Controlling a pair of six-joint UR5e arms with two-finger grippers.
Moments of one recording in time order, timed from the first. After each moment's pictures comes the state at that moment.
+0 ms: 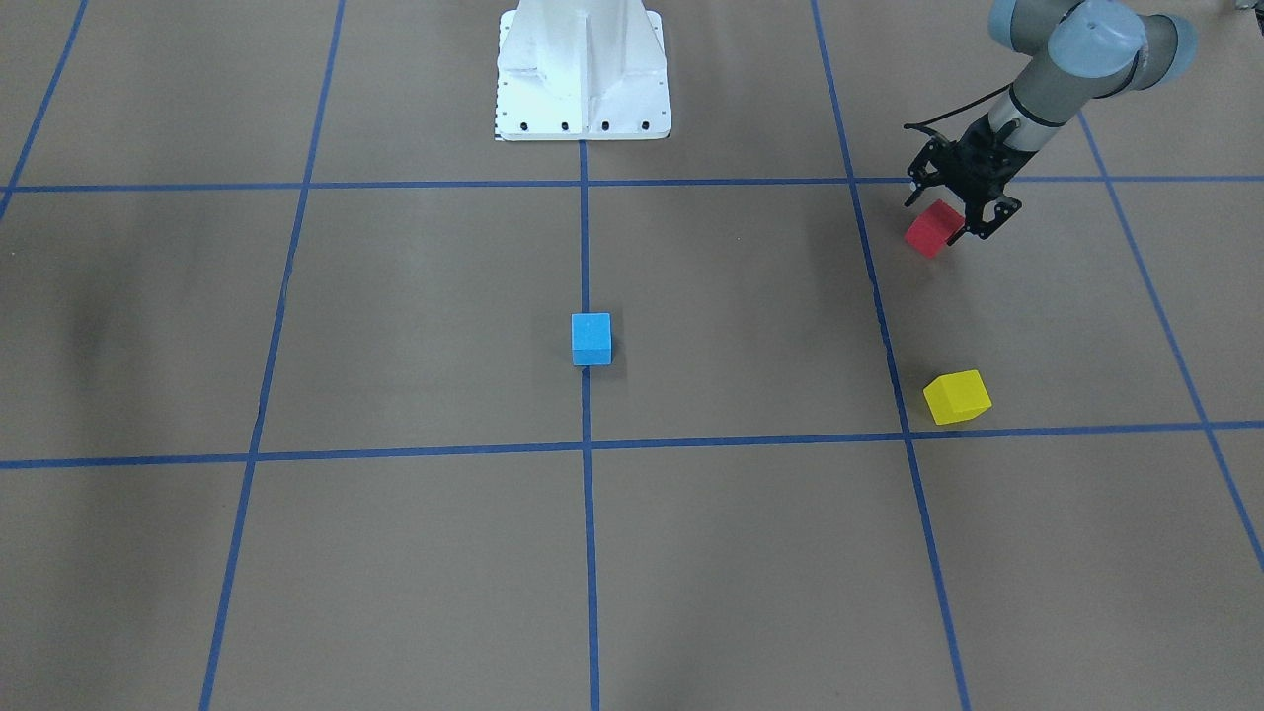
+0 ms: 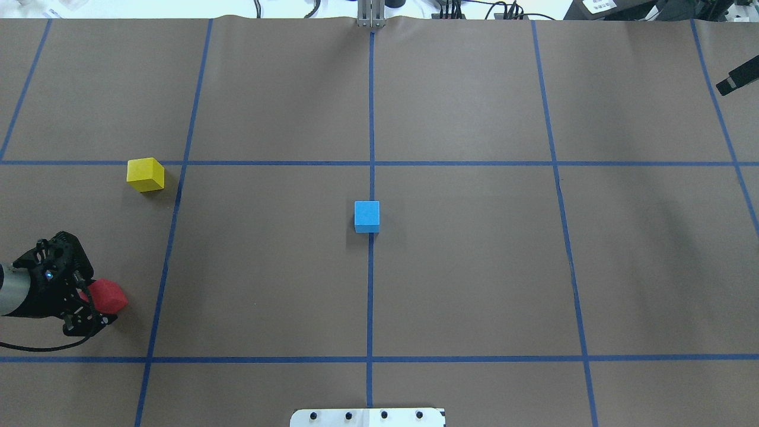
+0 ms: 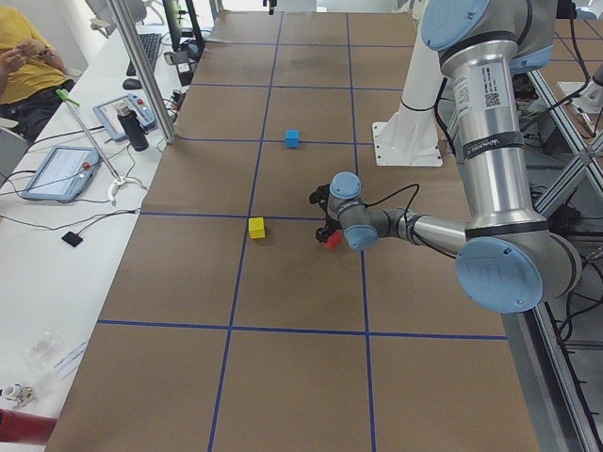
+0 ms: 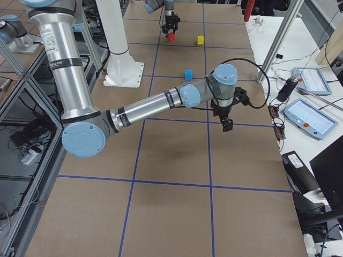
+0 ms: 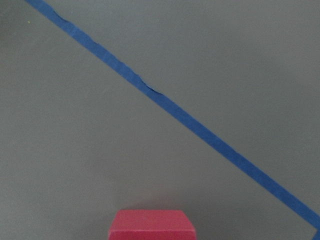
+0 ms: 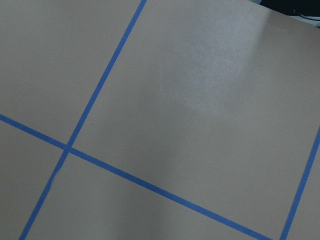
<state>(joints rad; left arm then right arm) -0.58 -1.31 -1.87 -2.44 -1.98 -0.32 1.39 -1.34 1.74 -1.56 2.34 0.00</state>
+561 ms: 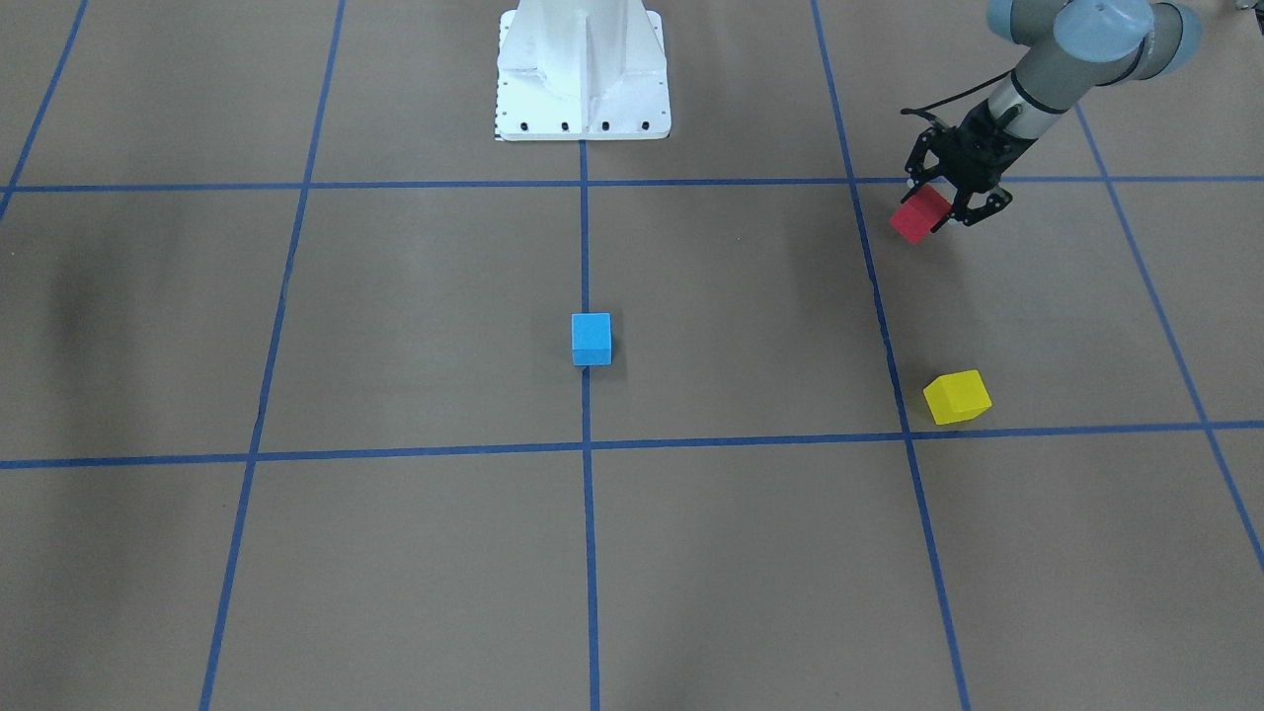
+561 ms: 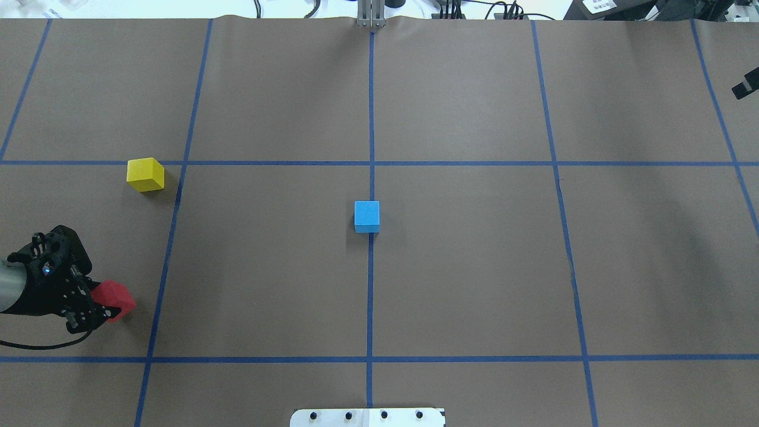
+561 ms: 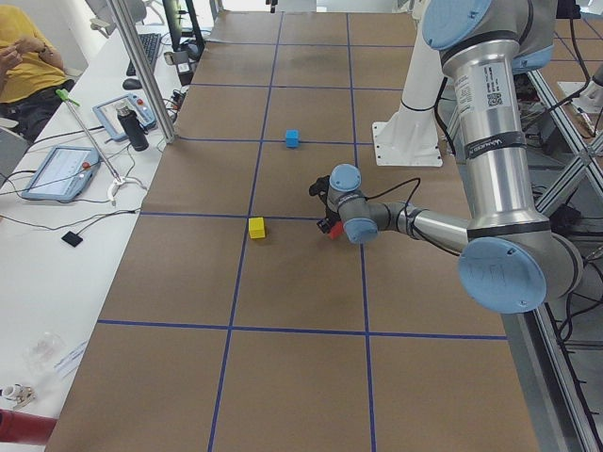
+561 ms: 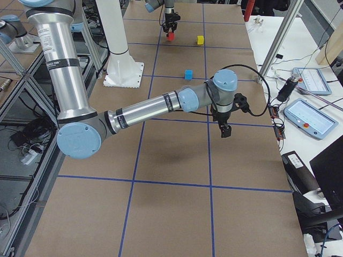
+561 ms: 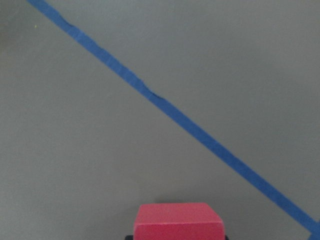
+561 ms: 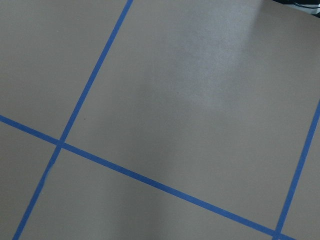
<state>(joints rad) -0.61 -1.31 -1.93 -2.41 -2.03 -0.37 1.43 -1.36 1.71 -1.57 2.34 0.02</state>
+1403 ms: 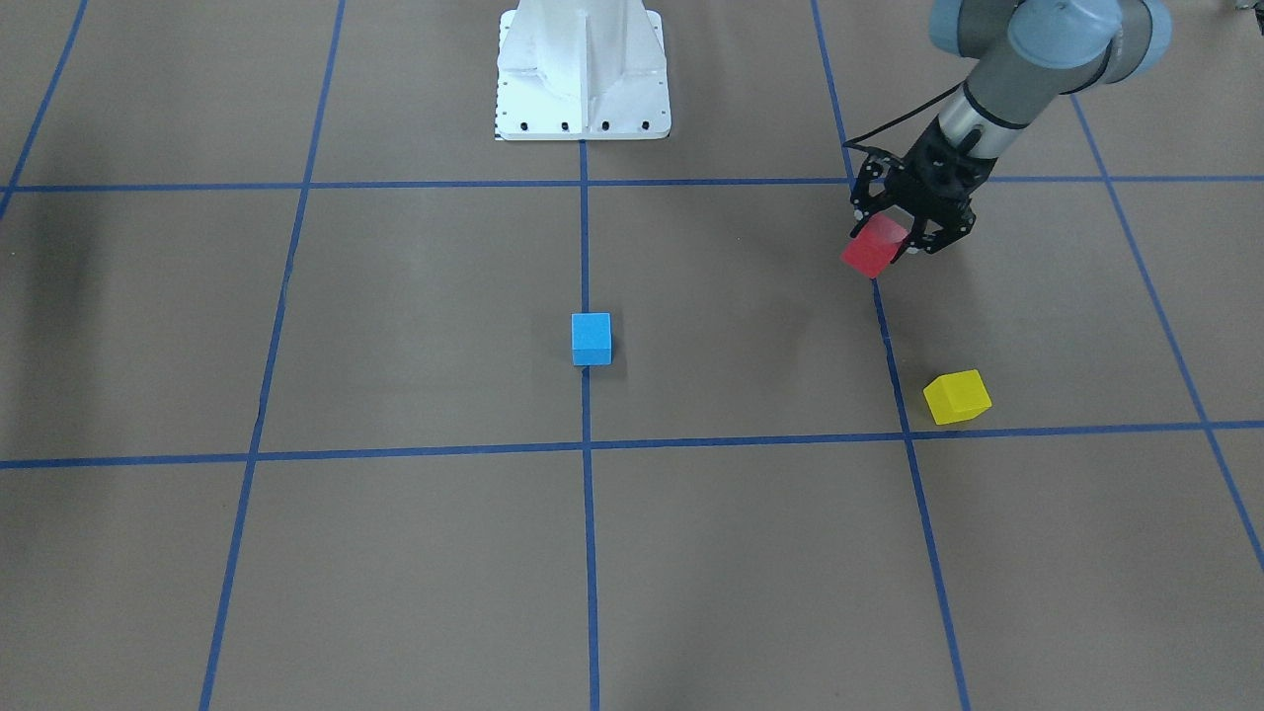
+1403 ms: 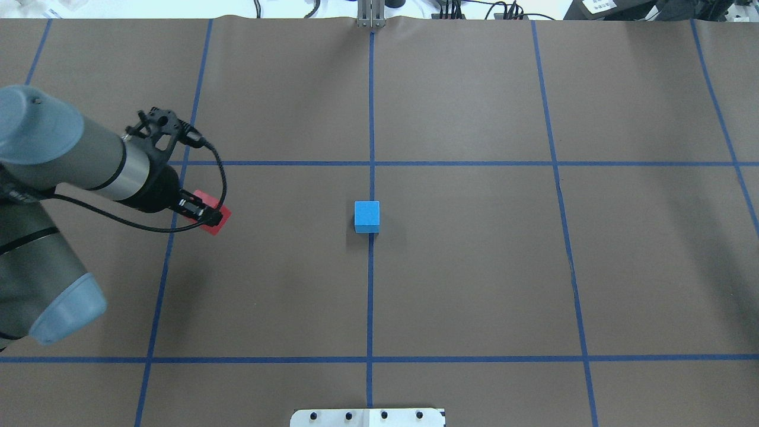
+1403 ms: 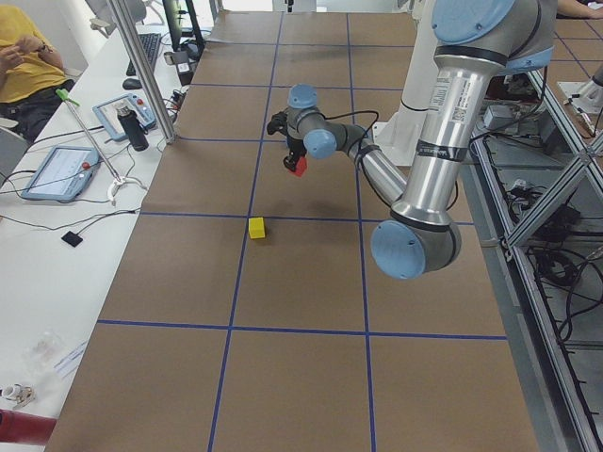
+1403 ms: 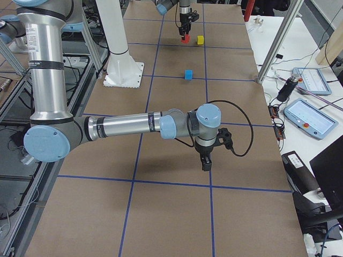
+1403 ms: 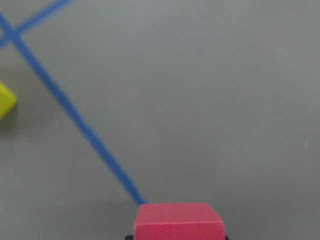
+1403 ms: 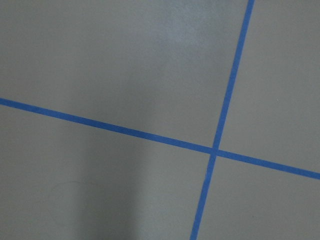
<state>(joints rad) -0.72 -1.93 -1.96 -1.70 -2.07 -0.65 1.50 -1.56 1.68 -1.56 2.30 -0.07</state>
